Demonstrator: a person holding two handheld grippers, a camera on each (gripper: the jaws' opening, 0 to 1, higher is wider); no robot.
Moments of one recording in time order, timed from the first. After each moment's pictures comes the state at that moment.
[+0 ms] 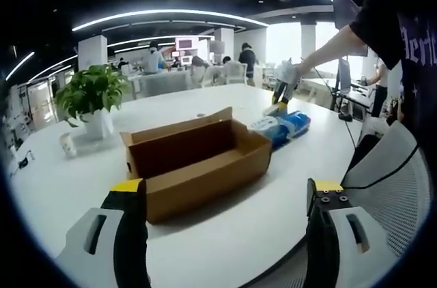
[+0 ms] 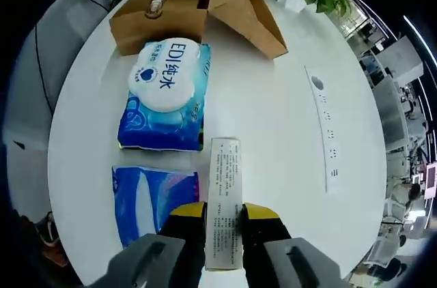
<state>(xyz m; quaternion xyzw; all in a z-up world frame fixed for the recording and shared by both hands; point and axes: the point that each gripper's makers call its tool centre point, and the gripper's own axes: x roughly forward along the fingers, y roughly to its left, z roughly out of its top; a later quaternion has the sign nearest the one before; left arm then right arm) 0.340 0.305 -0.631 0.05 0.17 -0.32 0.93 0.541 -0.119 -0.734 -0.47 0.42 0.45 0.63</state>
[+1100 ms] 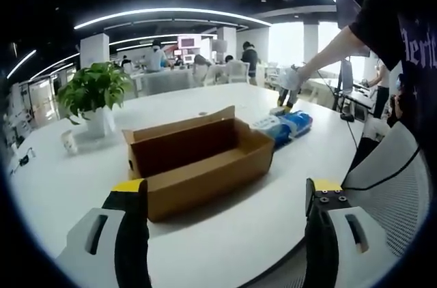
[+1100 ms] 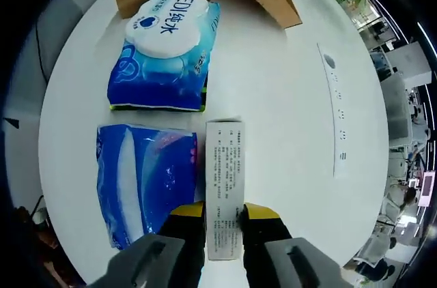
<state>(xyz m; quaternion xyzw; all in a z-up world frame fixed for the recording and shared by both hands) 0.342 0.310 -0.635 0.05 0.18 -0.31 0.93 0.539 -0.150 -0.757 -0.52 0.45 0.43 0.59</state>
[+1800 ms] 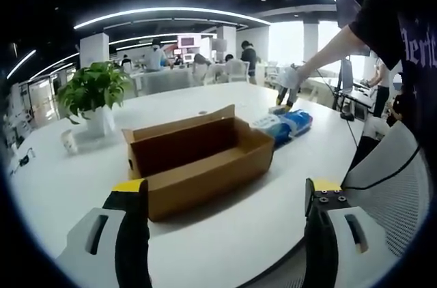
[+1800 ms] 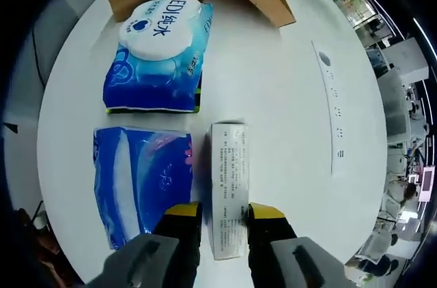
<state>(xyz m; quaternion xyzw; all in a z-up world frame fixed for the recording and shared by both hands) 0.340 0.310 -0.634 0.05 0.18 -0.31 0.93 0.541 -0.149 -0.753 -0.51 0.44 0.42 0.60</state>
